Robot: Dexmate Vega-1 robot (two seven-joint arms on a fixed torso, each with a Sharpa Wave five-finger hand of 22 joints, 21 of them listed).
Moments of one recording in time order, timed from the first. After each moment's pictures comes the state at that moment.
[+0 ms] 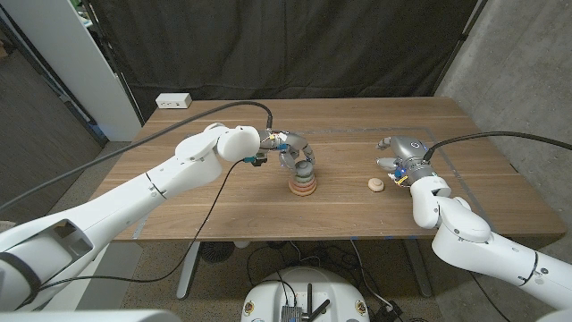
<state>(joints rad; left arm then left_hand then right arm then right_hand) 0.57 0.79 0.77 -2.00 0.52 0.15 -0.58 1.34 0.05 0.30 -0.17 0.24 0.58 0.03 0.22 0.24 0.59 -0.08 0.28 0.50 1.02 -0.16 1.50 0.44 0.91 -0.13 1.47 0.19 -1.10 -1.00 -0.59 -2.27 -0.54 -0.90 -0.23 0.82 -0.02 0.53 -0.16 0.21 0.65 -0.11 0.25 0.22 0.71 -0.14 0.20 0.25 1.25 -0.22 1.33 1.21 1.17 -0.22 1.38 0.20</state>
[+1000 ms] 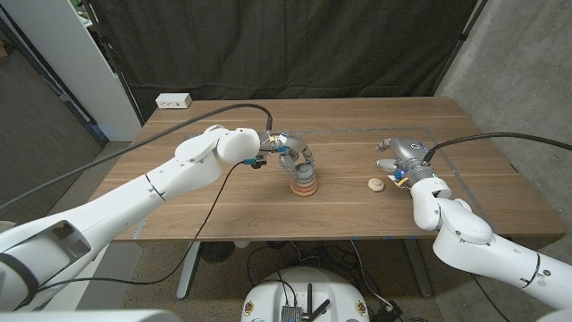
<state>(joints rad) 0.57 0.80 0.78 -2.01 0.53 0.16 -0.59 1.26 0.01 0.25 -0.14 0.24 0.57 0.01 0.21 0.24 0.59 -0.09 0.25 0.55 1.02 -0.16 1.50 0.42 0.91 -0.12 1.48 0.19 -1.11 -1.01 -0.59 -2.28 -0.53 -0.90 -0.24 0.81 -0.02 0.54 -0.16 0.21 0.65 -0.11 0.25 0.22 0.72 -0.13 0.20 0.25 1.25 -0.22 1.33 1.21 1.17 -0.22 1.37 0.20</state>
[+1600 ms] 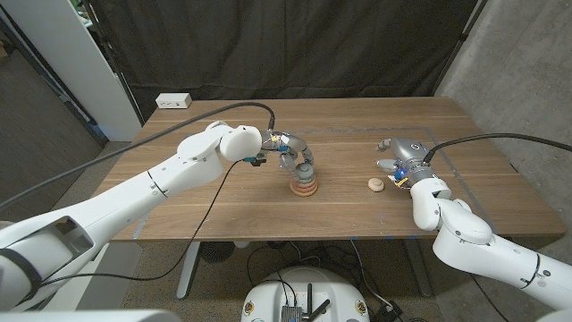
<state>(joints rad) 0.54 0.80 0.80 -2.01 0.60 0.15 -0.63 1.13 -0.04 0.20 -0.11 0.23 0.47 0.03 0.19 0.23 0.51 -0.09 0.20 0.55 1.02 -0.16 1.48 0.39 0.87 -0.11 1.44 0.18 -1.11 -1.01 -0.59 -2.28 -0.52 -0.90 -0.25 0.81 -0.02 0.54 -0.16 0.21 0.66 -0.11 0.25 0.22 0.72 -0.13 0.20 0.25 1.25 -0.22 1.33 1.21 1.17 -0.22 1.37 0.20</state>
